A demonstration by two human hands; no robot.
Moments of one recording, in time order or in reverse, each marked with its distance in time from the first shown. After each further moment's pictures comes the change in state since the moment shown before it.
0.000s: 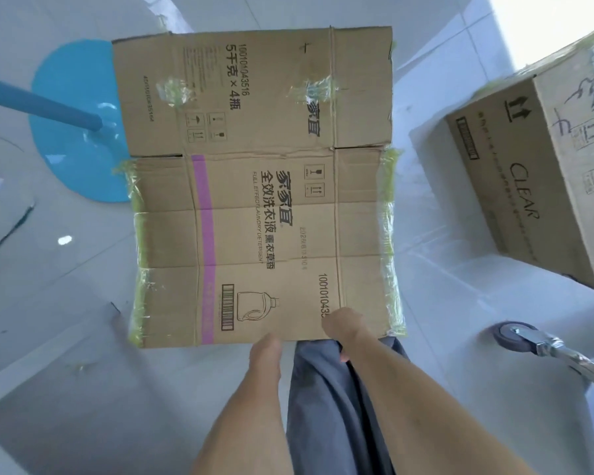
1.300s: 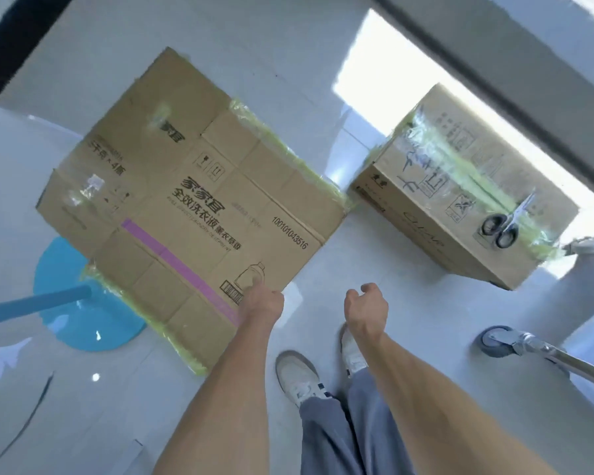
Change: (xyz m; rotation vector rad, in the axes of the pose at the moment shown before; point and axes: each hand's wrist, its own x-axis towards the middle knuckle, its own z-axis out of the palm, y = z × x) left_hand -0.183 0.207 0.070 0.932 0.399 0.890; right_hand -0.030 -0.010 -0.176 0.779 0.537 -0.099
